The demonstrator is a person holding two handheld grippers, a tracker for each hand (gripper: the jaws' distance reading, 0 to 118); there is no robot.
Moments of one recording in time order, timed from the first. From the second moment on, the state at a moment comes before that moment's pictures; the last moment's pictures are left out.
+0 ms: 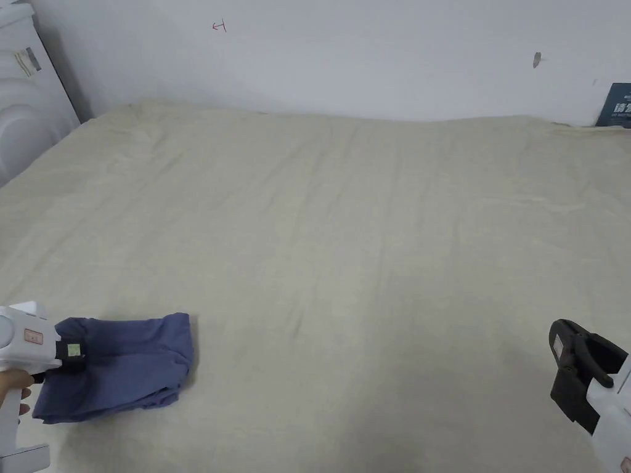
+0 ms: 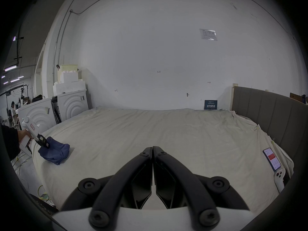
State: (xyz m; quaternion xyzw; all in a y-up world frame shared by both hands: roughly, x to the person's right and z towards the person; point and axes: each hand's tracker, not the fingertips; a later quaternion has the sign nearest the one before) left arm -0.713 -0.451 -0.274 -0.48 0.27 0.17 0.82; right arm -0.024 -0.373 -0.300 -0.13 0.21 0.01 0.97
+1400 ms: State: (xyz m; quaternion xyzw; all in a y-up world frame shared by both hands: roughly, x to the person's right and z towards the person) left arm -0.323 -0.294 -0.210 0.04 0.16 -0.06 0.98; right arm -0.037 -0.264 -0.264 -0.01 0.12 0.01 0.99
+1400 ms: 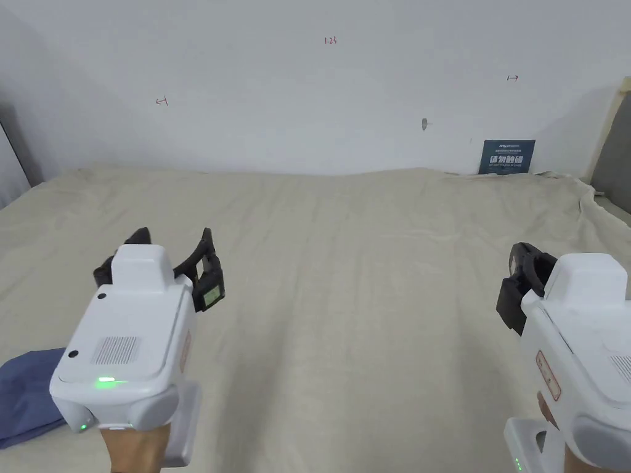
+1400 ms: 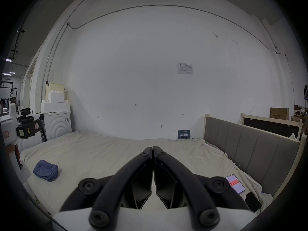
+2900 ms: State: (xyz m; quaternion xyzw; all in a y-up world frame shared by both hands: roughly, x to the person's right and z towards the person) left arm -0.293 -0.310 -0.213 0.02 0.11 -0.05 0.99; right arm 0.039 -0.282 -0.247 -0.01 0.10 0.02 0.99
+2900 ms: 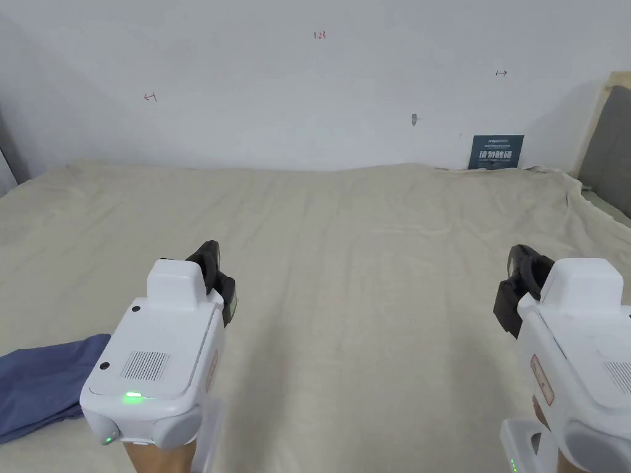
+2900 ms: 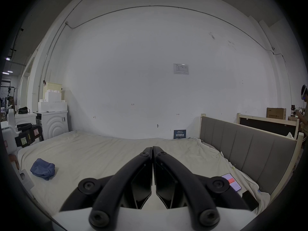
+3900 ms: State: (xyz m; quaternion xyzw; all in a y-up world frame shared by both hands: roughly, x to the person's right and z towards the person) left arm -0.298 -0.311 -0.209 0.02 0.12 -0.03 0.99; right arm 0.038 -0.282 -0.248 -0.01 0.11 0.02 0.99
